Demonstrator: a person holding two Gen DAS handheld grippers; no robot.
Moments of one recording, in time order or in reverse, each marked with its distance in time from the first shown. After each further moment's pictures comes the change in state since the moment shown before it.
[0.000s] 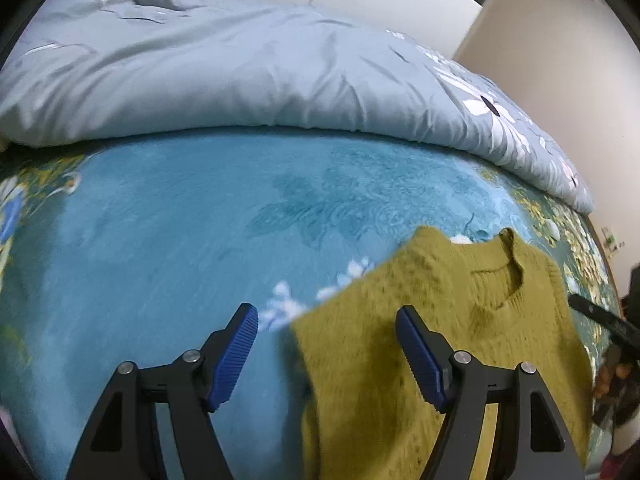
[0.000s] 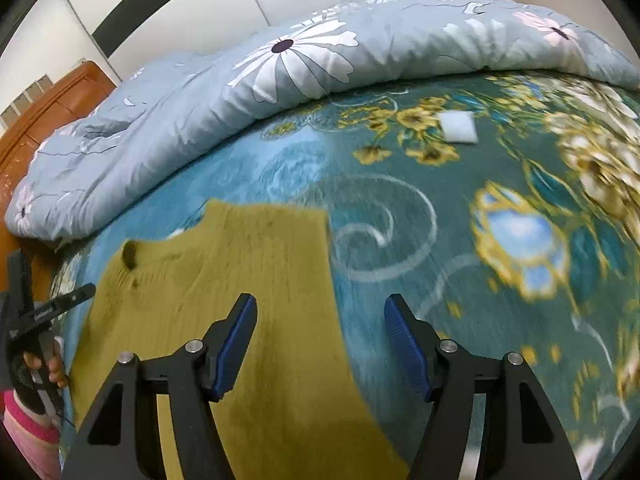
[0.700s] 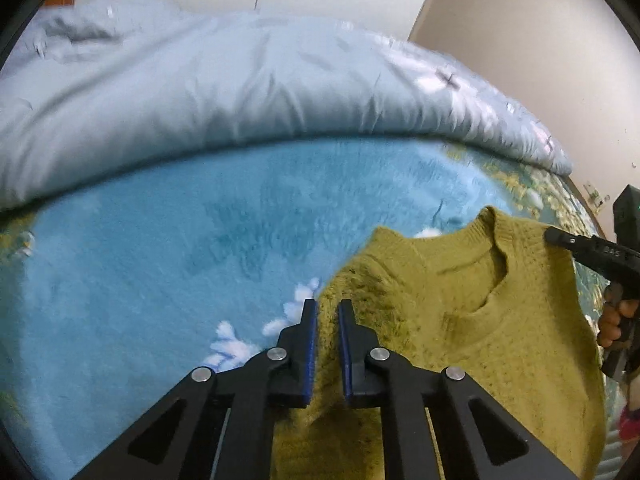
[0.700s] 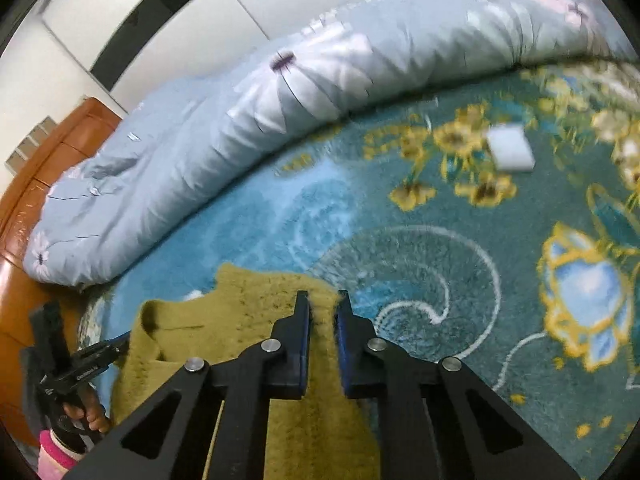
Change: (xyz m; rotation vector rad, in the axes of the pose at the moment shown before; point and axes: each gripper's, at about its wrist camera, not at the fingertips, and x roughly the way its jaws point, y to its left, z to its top) left arm 0.009 -0.038 0.012 0.166 -0.039 -0.052; right arm 0.008 0.012 0.037 0.063 -0.059 0.124
